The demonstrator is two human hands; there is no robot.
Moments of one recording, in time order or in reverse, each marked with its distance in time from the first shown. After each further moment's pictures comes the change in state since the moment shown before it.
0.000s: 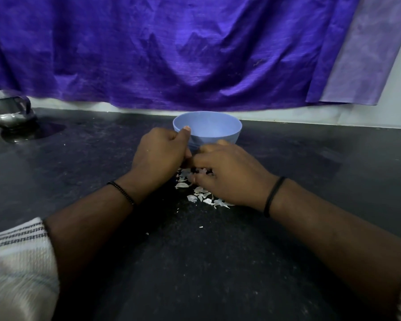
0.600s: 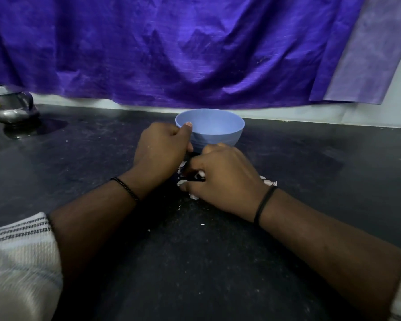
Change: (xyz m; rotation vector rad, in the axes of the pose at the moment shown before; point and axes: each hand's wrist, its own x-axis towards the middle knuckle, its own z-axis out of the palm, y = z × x) left_hand 0.001 0.001 0.001 -0.013 0.054 0.017; right_hand -0.003 -0.013 0.012 -0.011 0.158 0.014
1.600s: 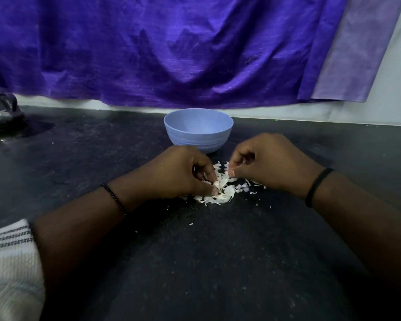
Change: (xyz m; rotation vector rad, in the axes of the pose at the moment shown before) left_hand -0.017 0.009 0.005 0.178 -0.704 0.300; right_hand -0.023 0.061 -0.055 0.095 -0.146 0.324
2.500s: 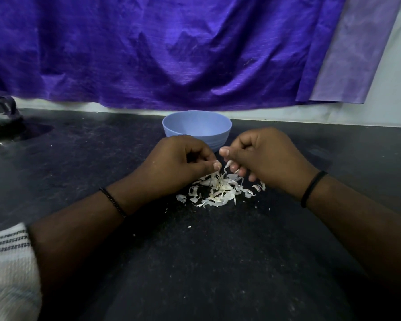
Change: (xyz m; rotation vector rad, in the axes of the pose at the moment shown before) left_hand 0.001 0.000 0.004 -0.130 0.300 0.109; right_hand 0.002 -0.011 0.004 0.465 0.071 0.154
